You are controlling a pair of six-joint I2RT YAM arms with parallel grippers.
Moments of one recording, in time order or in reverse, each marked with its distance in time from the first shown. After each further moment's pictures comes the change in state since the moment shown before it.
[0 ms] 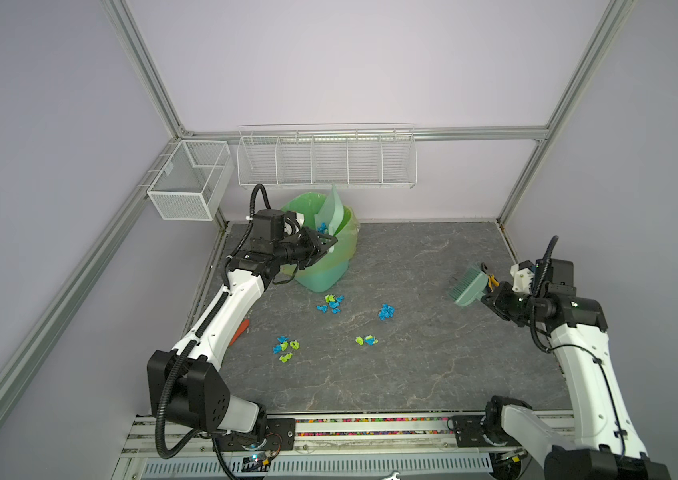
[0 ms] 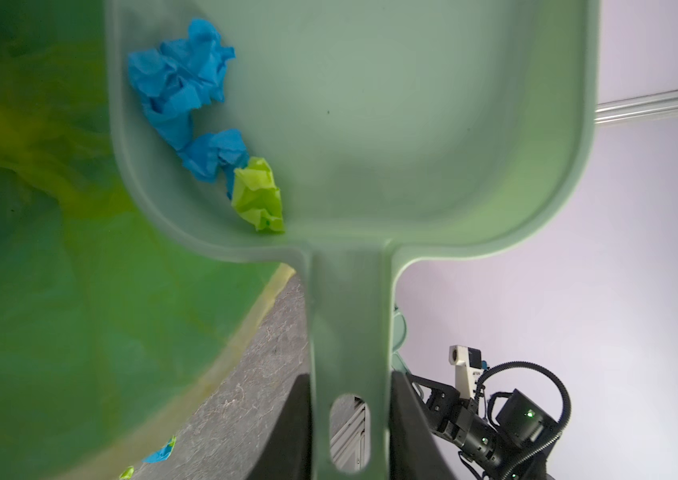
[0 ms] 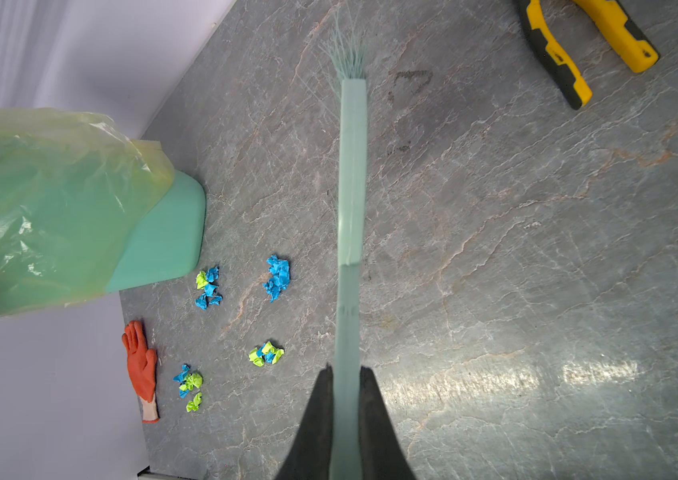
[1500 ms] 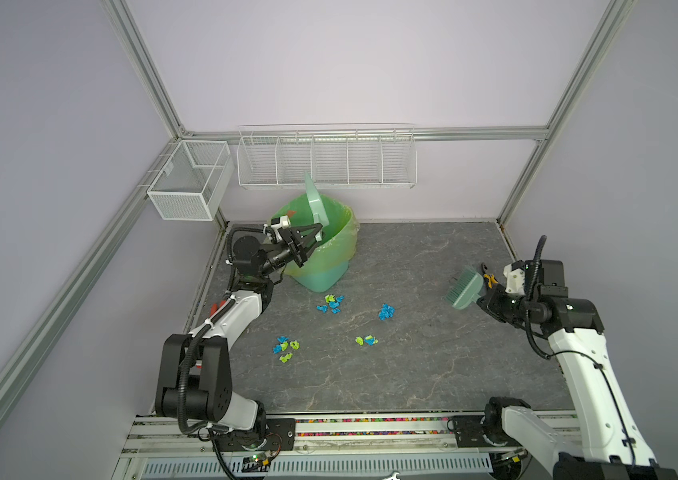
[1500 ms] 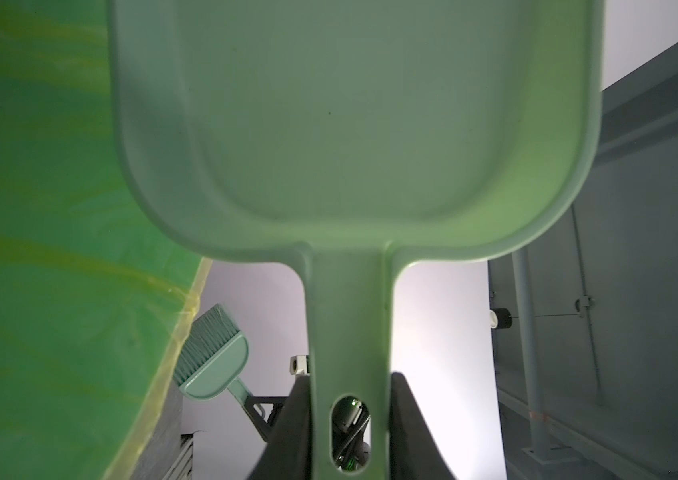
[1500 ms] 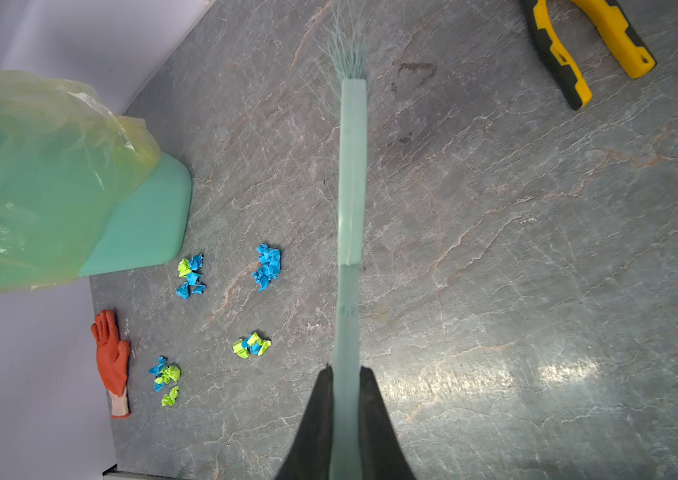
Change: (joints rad) left arm 0.126 0.010 -0.368 1.044 0.218 -0.694; right arm 0.114 -0.018 0.006 -0.016 0.103 0.022
